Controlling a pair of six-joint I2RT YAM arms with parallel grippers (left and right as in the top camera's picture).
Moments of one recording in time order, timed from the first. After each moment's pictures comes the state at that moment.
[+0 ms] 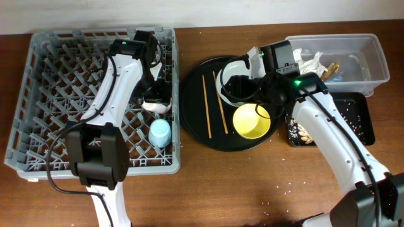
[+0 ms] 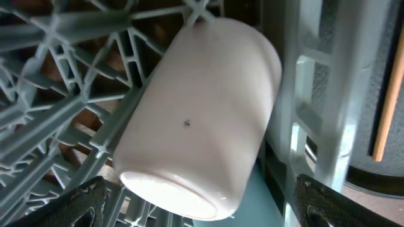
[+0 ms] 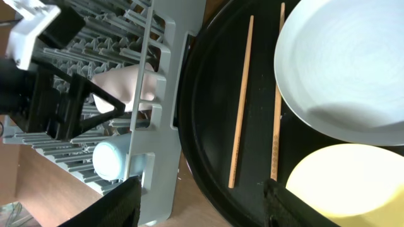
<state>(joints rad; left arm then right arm) -0.20 2.13 1.93 -1.36 0.02 -0.06 0.28 1.62 1.41 -0.74 -0.44 0.36</state>
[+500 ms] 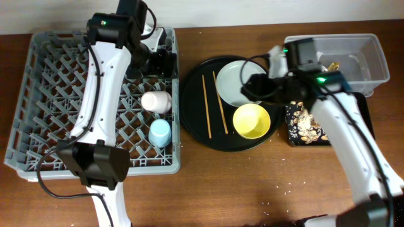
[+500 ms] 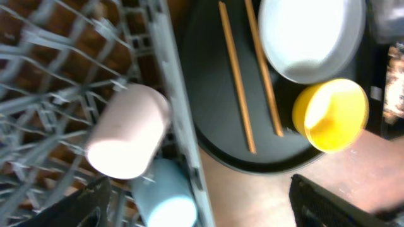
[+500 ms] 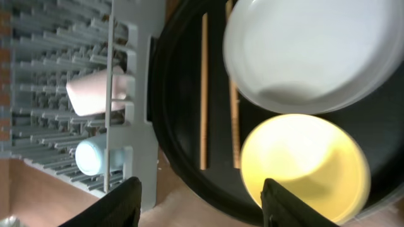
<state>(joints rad) -0.20 2.13 2.37 -1.56 0.27 -0.05 0.15 1.56 1.44 -0.91 -0.42 0.32</state>
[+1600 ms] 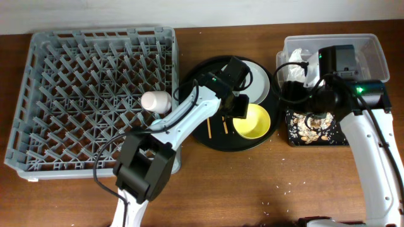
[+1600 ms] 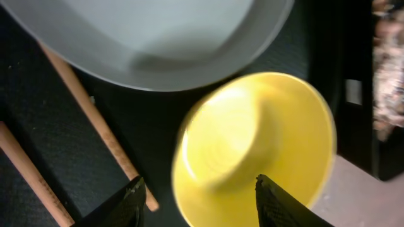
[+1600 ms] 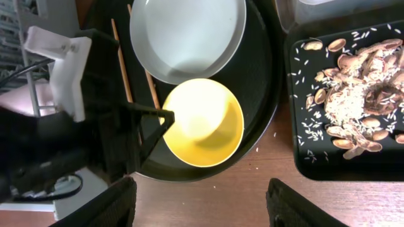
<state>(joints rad) -0.68 2.17 1.81 -0.84 0.18 -0.46 0.02 1.44 1.45 -1.14 -0.24 0.31</state>
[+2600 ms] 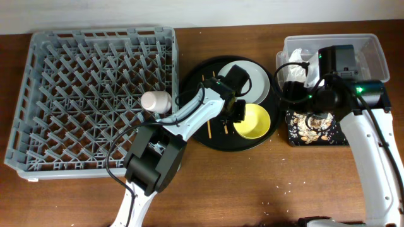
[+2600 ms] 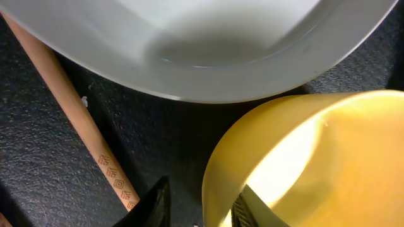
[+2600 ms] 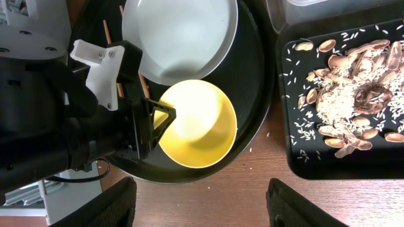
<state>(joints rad) -0.68 2.28 1.80 -0.81 0.18 -0.53 0.02 1.44 1.45 -1.14 -0.22 0.31</state>
